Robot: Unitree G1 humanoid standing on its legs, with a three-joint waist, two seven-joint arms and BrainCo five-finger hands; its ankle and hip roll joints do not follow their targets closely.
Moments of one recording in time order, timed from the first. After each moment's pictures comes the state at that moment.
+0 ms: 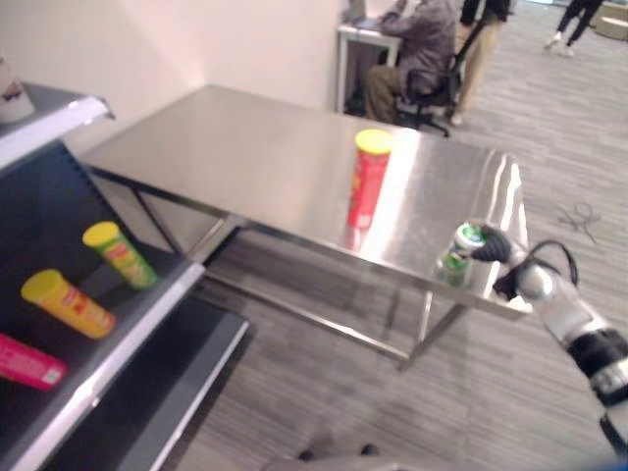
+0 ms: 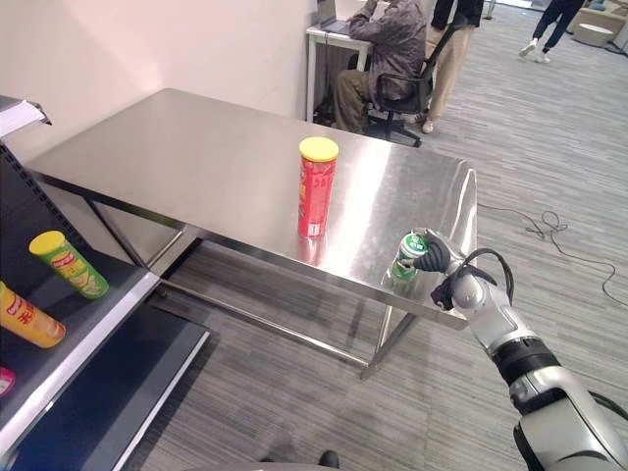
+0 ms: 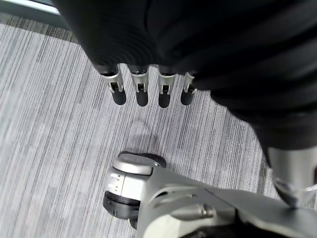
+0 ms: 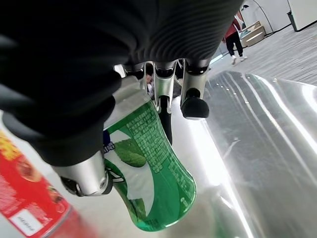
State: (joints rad) left arm 0.14 0.26 -0.20 1.29 -0.10 -0.09 -0.03; right arm -0.44 -0.77 0.40 0.45 -0.12 -0.05 -0.04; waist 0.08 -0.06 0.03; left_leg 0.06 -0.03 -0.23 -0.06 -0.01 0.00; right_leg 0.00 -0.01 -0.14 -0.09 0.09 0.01
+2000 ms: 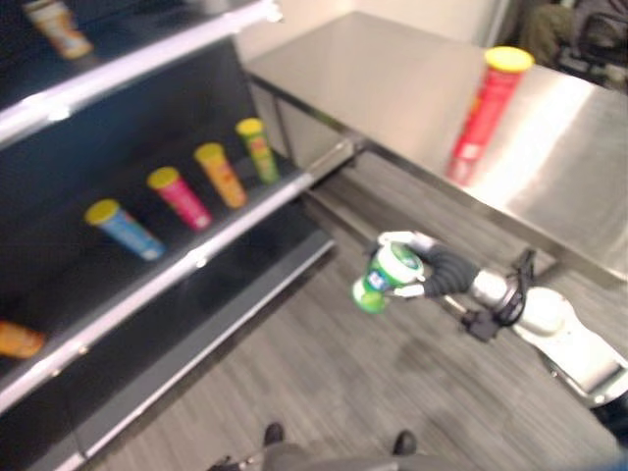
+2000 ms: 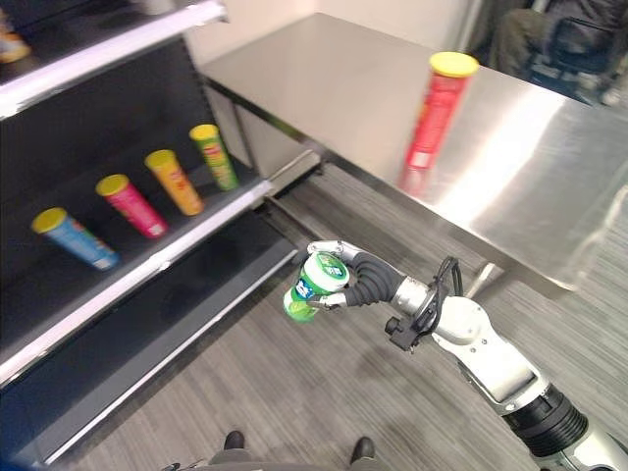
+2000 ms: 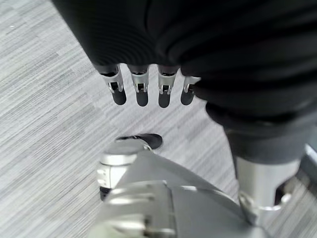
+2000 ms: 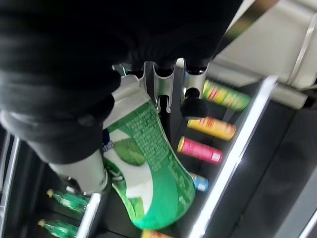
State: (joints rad) left arm 0.08 0.19 -0.04 1.36 -0.09 -0.10 0.00; right arm -0.20 -0.92 0.40 -0.31 0.33 -0.14 0.29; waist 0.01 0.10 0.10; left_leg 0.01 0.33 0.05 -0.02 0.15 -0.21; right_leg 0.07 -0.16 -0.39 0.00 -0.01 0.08
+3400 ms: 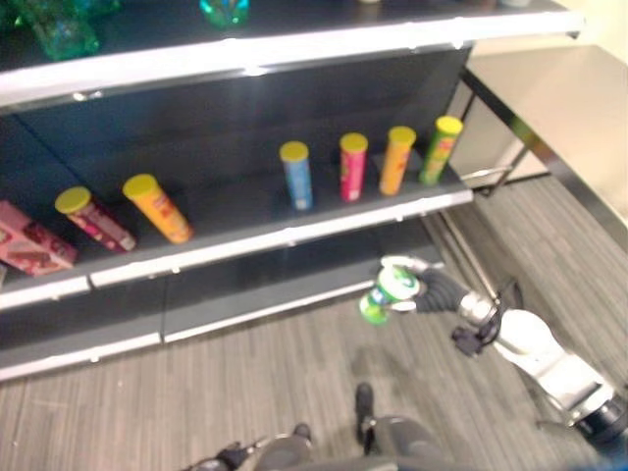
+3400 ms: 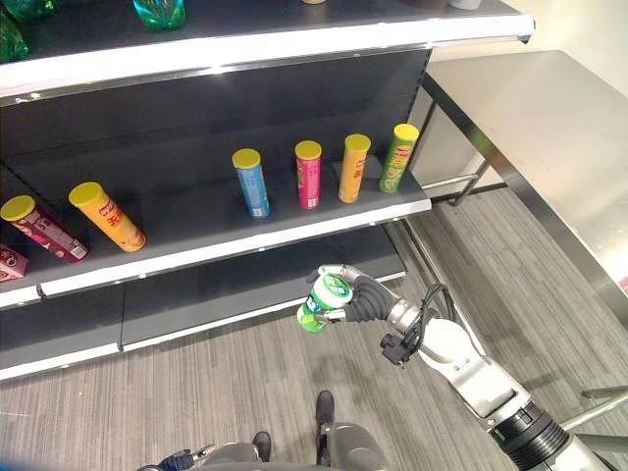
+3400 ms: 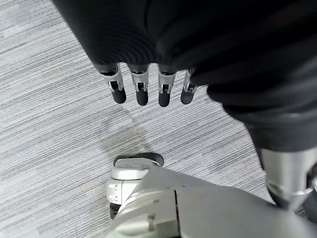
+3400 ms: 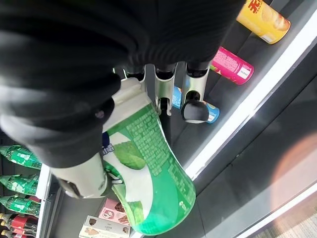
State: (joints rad) left arm -0.01 0.22 -0.12 1.38 -0.02 -0.08 -0.01; right arm -0.14 -0.79 0.45 -0.23 0.17 -0.14 0.21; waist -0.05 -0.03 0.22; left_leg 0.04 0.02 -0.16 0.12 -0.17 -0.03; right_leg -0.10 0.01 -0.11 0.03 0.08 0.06
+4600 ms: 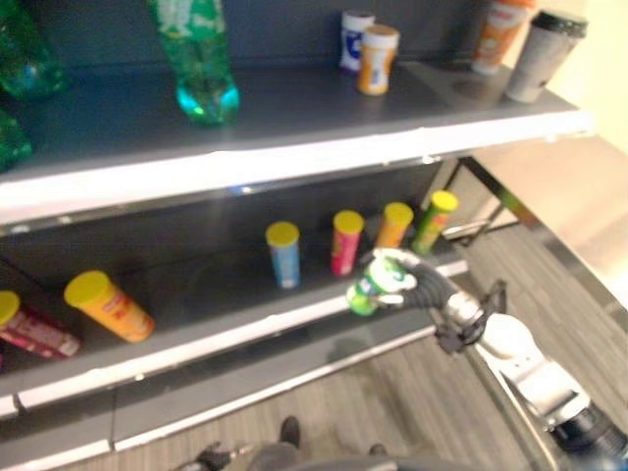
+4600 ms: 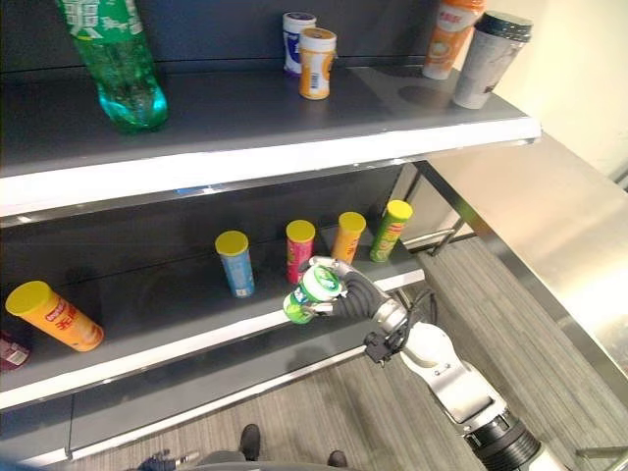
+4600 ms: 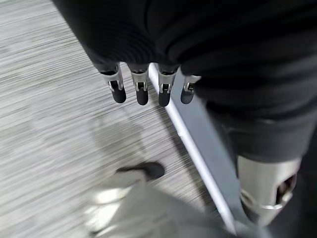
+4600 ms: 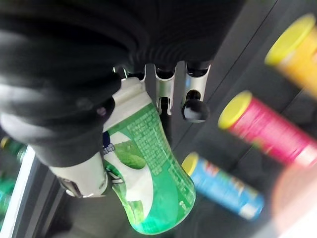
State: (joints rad) left arm 0.09 0.25 -0.07 1.31 -0.06 -0.07 0.01; right arm -0.06 -0.65 0.32 -0.27 0.08 -0.12 0.14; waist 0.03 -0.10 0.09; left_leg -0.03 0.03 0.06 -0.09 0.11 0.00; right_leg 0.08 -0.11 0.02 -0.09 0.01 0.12
